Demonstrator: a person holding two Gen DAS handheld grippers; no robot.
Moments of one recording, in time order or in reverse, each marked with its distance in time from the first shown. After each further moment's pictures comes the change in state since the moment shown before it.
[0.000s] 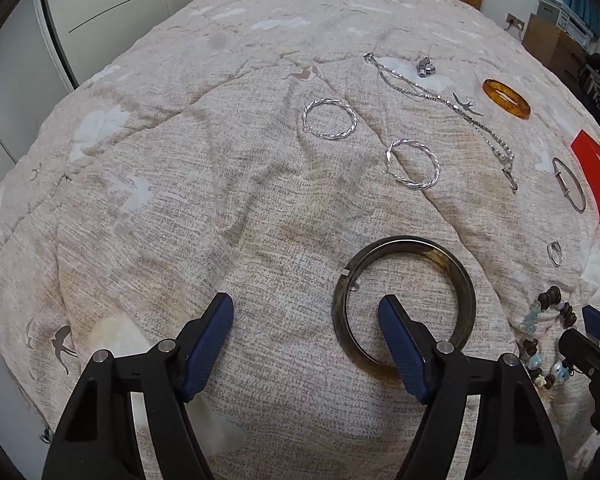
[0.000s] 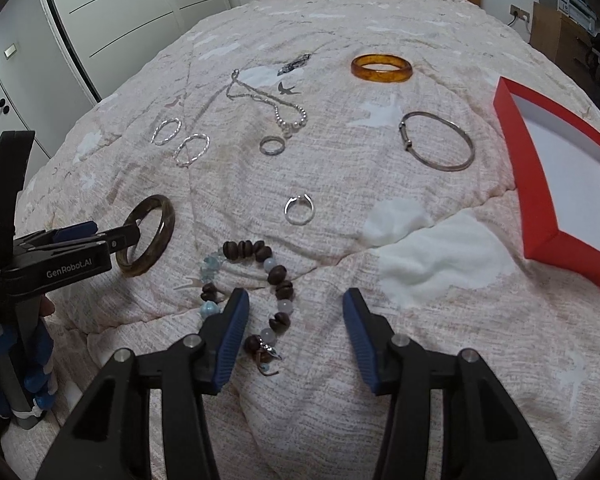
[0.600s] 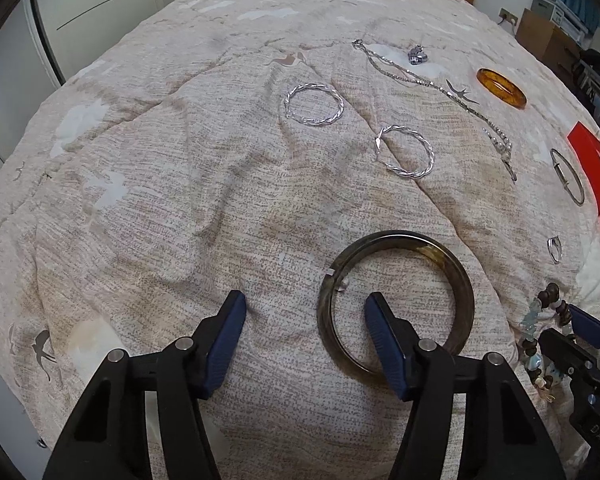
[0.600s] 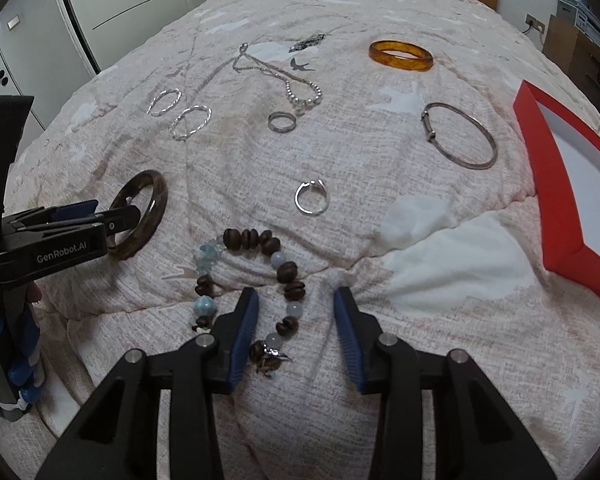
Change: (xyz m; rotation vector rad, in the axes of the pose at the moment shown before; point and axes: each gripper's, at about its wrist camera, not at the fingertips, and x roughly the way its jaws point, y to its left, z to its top) left arm 0.017 -0.008 0.004 0.016 0.019 -0.034; right arm 0.020 0.010 0.002 -0.071 0.057 -0.035
